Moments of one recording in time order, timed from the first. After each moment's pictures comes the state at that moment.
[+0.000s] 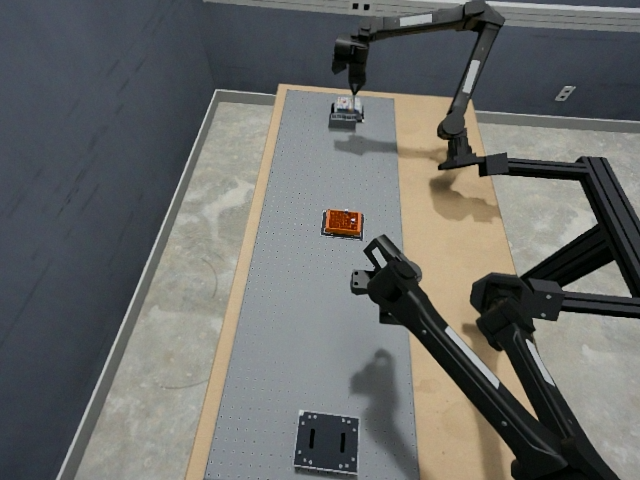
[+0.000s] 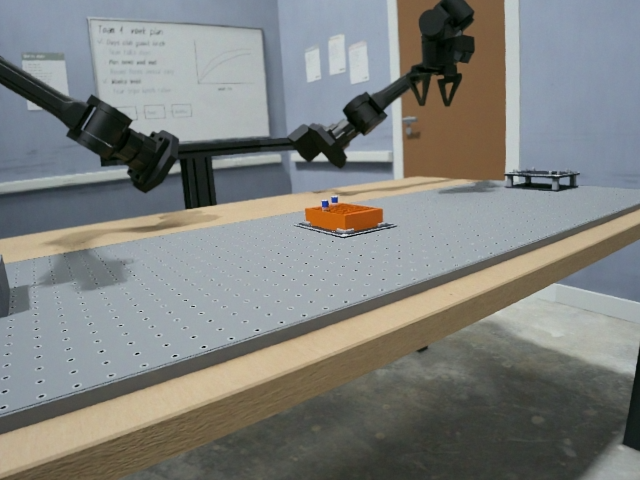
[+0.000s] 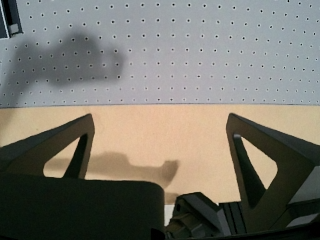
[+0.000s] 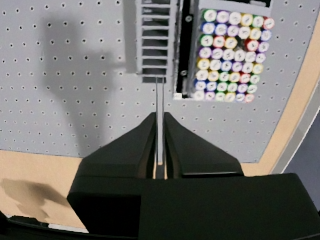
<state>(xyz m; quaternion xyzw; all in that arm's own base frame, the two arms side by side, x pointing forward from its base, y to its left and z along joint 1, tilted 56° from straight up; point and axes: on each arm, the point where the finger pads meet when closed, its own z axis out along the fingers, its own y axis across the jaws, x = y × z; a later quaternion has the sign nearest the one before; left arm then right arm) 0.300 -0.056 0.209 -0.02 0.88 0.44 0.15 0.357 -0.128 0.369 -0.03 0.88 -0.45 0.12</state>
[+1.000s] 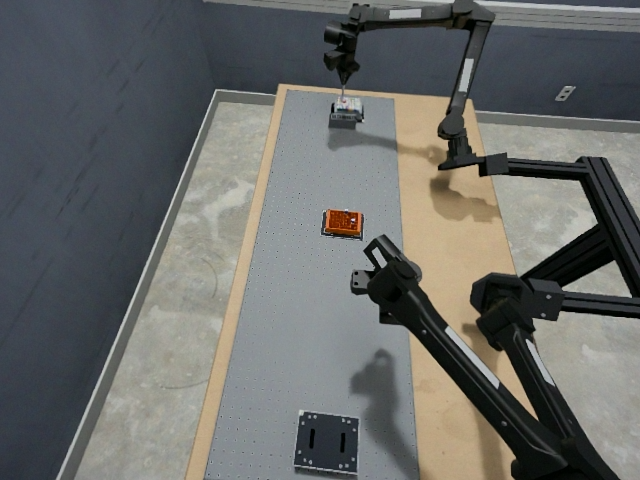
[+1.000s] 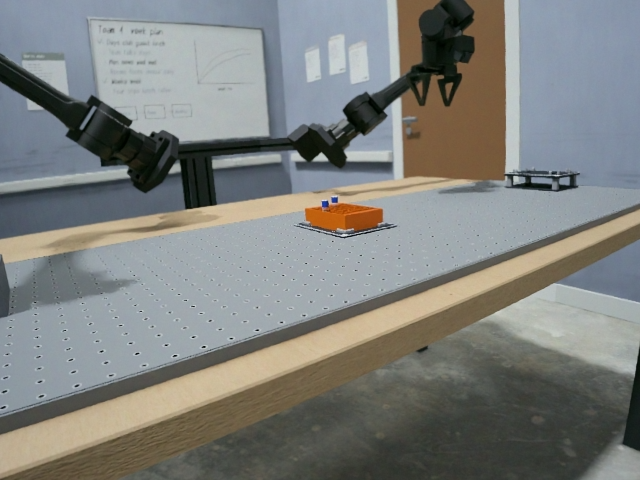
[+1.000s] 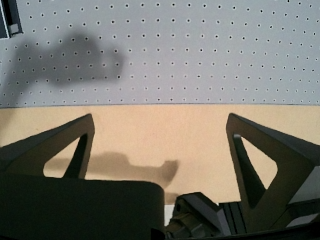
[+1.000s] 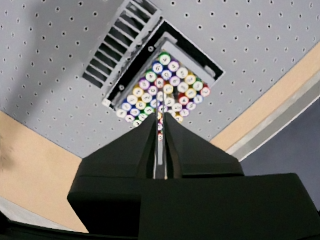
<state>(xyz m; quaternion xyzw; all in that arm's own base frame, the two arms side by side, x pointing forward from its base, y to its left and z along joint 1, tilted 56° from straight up) 0.300 -0.056 0.209 -0.02 0.88 0.44 0.15 0.397 -0.142 0.424 -0.32 0.82 -0.47 -0.01</state>
